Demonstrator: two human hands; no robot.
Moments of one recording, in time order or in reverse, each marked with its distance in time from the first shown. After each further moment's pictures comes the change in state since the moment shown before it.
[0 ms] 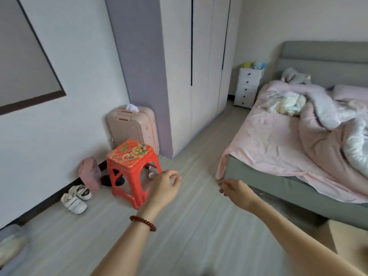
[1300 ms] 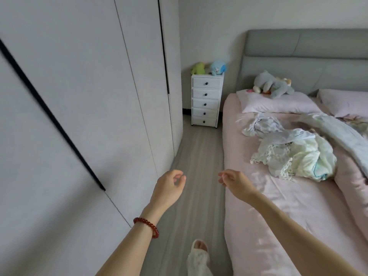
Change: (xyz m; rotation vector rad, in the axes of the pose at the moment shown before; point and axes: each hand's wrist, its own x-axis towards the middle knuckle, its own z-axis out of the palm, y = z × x) left_hand 1.180 0.182 0.317 -0.033 -0.381 0.245; right_hand 1.089 0.124 -0.406 0.195 0.332 0.265
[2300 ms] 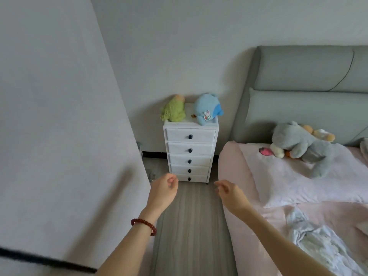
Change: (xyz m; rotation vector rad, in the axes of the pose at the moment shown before) left_hand 0.950 0.060 0.056 -0.005 -0.103 -0.026; right_hand 0.871 -0.042 -0.186 -0.045 0.112 0.190
